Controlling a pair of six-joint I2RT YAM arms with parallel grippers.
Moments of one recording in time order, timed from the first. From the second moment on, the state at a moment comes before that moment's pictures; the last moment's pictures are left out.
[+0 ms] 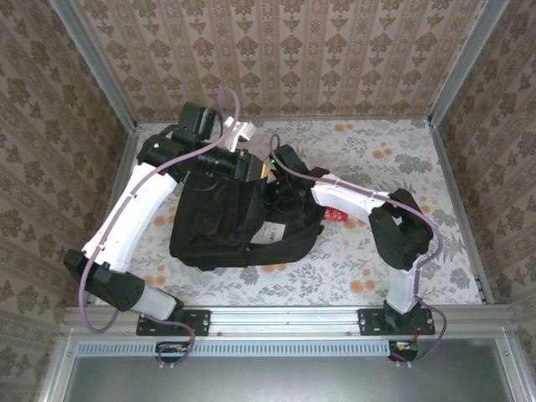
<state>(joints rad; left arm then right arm) -0.54 1.47 1.70 -1.04 0.77 -0.28 0.67 1.92 1.39 -0.20 -0.70 1.04</state>
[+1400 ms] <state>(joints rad) -0.43 1.48 1.54 -0.88 0.64 -0.38 0.38 1.49 1.29 -0.55 -0.13 0.65</state>
